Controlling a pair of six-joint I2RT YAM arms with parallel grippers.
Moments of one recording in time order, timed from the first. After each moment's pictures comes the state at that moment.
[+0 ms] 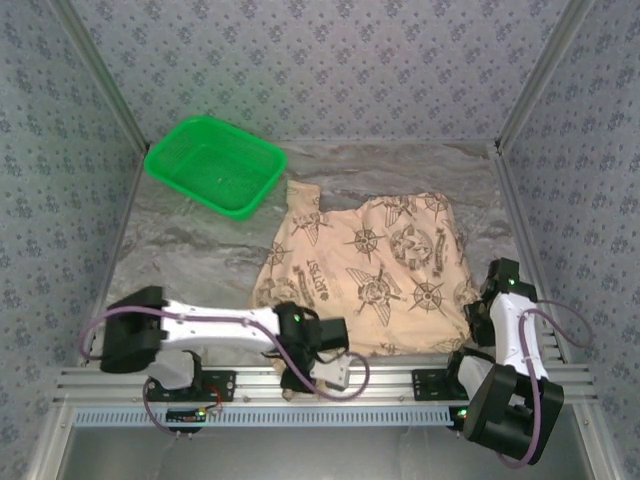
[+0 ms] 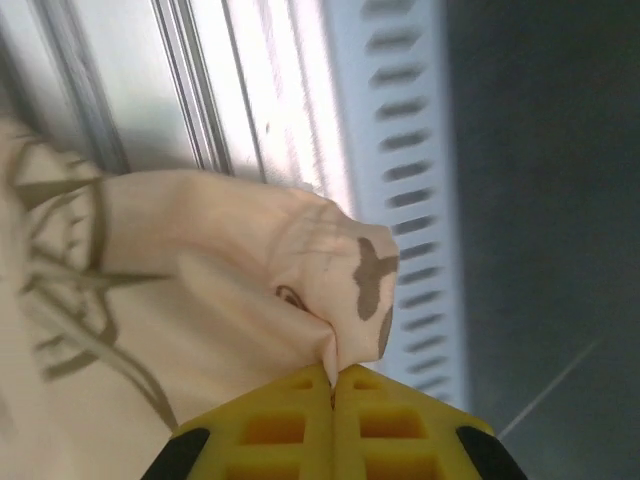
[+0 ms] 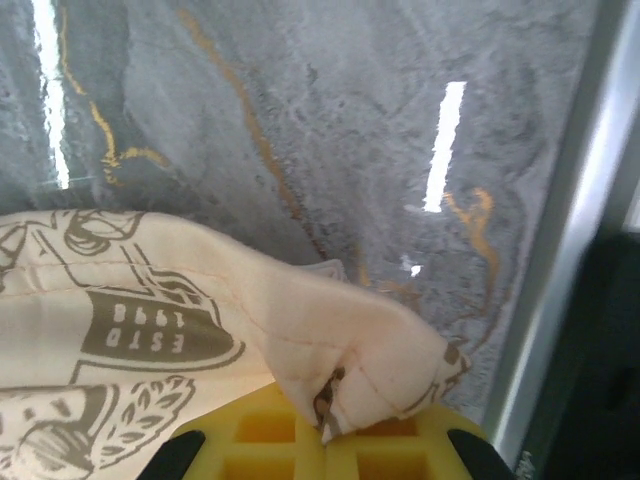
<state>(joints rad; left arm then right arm) -1.41 1.47 1.01 -0.98 0.37 0.29 -0.36 0.95 0.54 -1.10 0.13 1.08</state>
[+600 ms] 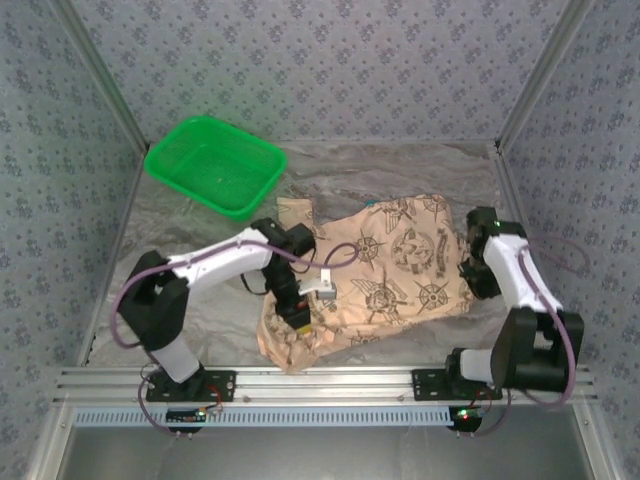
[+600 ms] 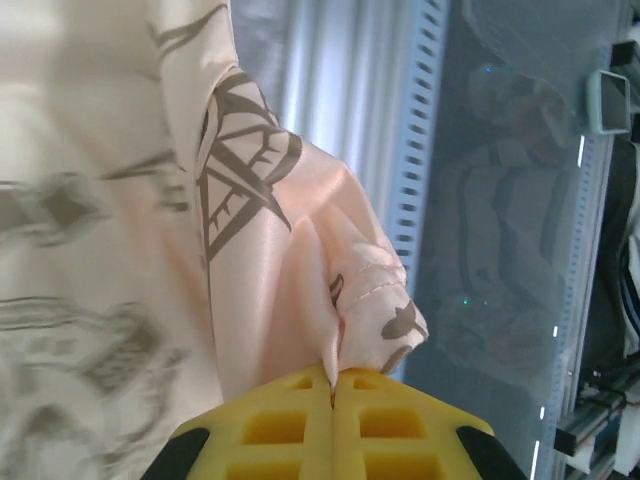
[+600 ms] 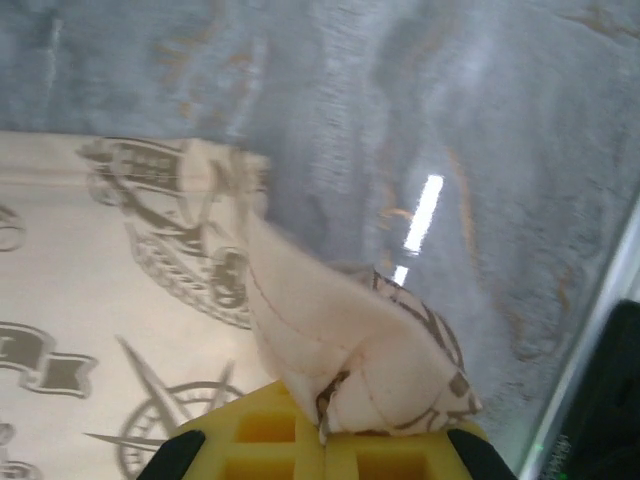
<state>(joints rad) -0.80 1.70 1.24 -1.27 0.73 0.59 -0.09 1.36 0.96 -1.17 0.28 1.15</state>
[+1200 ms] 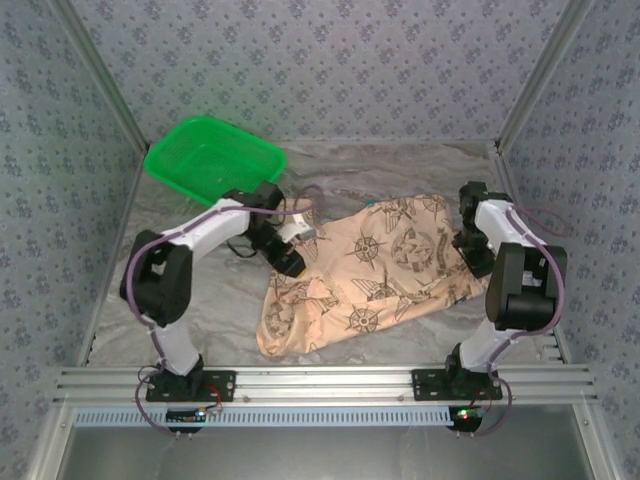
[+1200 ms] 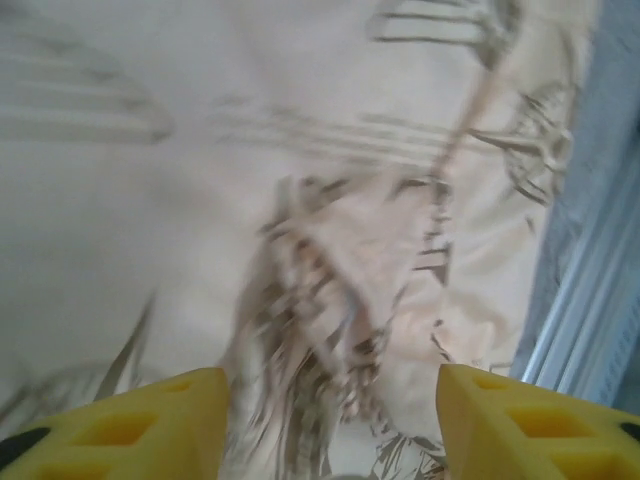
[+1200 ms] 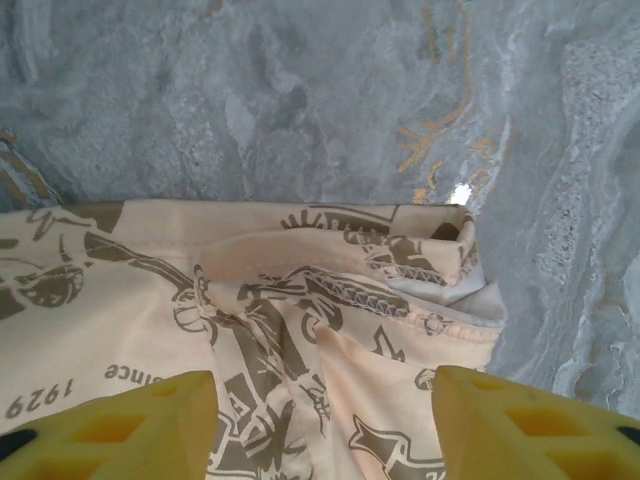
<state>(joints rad) -0.48 1.74 1.27 -0.97 0.58 0.33 -0.10 1.64 1.15 -1.03 0.26 1.09</state>
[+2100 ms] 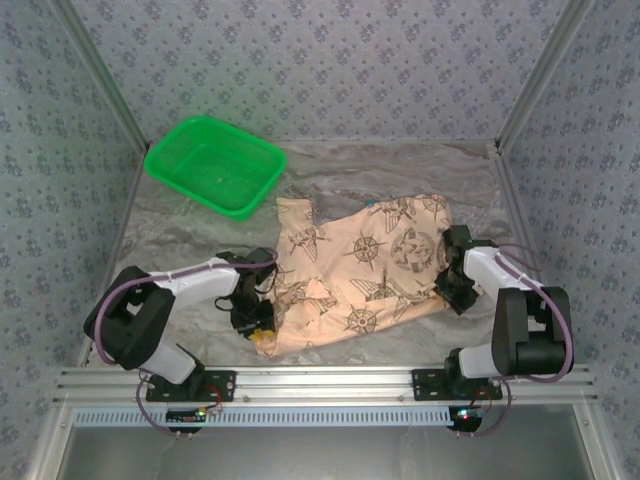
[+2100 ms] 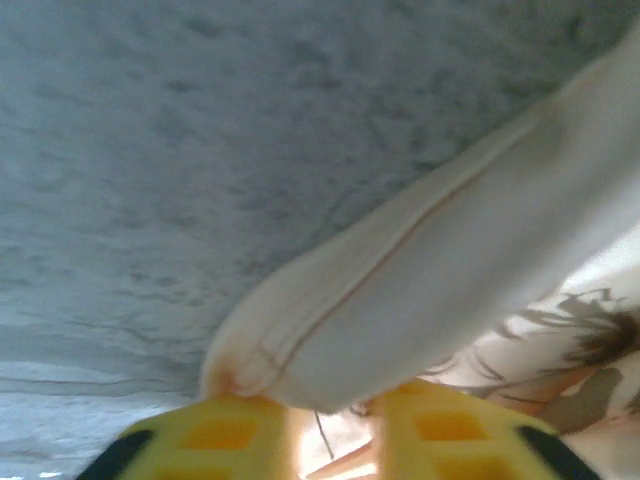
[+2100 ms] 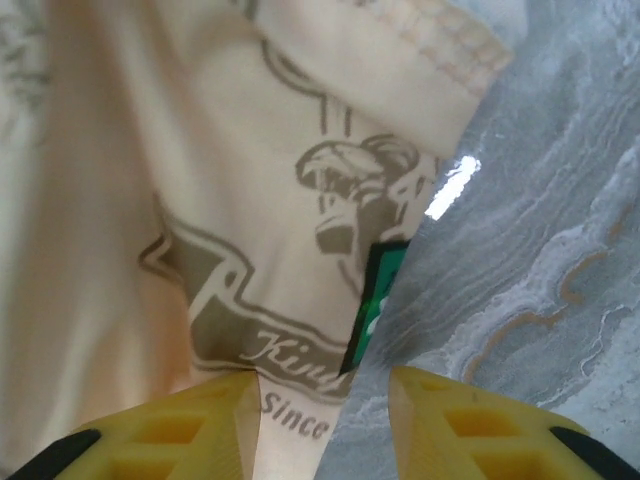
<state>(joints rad) -0.64 1.51 0.71 -0.87 0.35 -0.84 0.02 1.39 0.70 -0.89 0.12 0.96</state>
